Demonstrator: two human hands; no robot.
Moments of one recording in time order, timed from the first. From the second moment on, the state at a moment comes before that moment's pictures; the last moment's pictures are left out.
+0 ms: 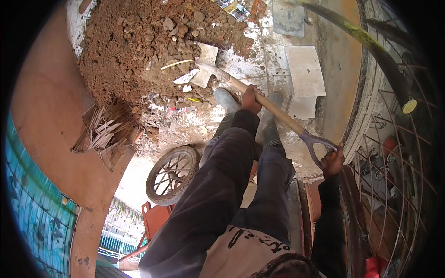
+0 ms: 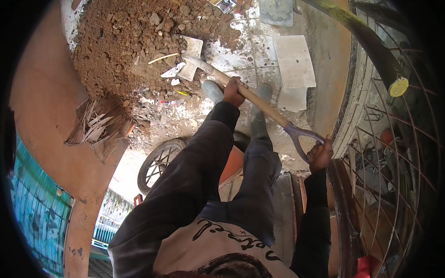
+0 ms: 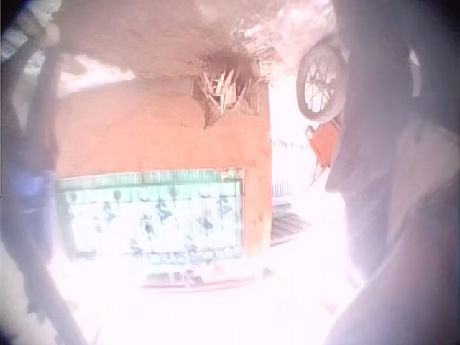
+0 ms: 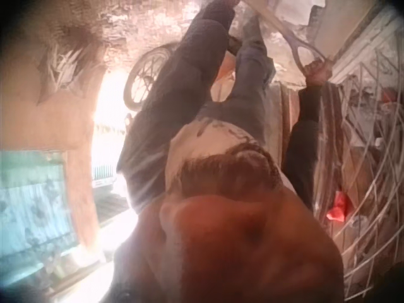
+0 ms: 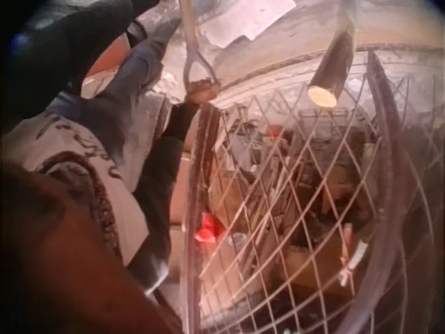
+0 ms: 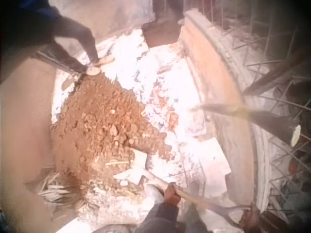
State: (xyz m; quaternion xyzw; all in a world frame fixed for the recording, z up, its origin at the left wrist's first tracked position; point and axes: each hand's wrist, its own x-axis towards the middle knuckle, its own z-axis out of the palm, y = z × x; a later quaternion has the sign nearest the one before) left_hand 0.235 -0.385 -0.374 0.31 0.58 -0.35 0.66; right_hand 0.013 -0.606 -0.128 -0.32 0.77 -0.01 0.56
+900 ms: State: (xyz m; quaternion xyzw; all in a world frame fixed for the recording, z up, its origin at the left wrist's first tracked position) left_hand 0.238 -0.274 -0.021 0.25 0.62 -0.09 0.73; right_hand 0.114 -0.583 0.138 -0.40 0.69 0.06 0.61
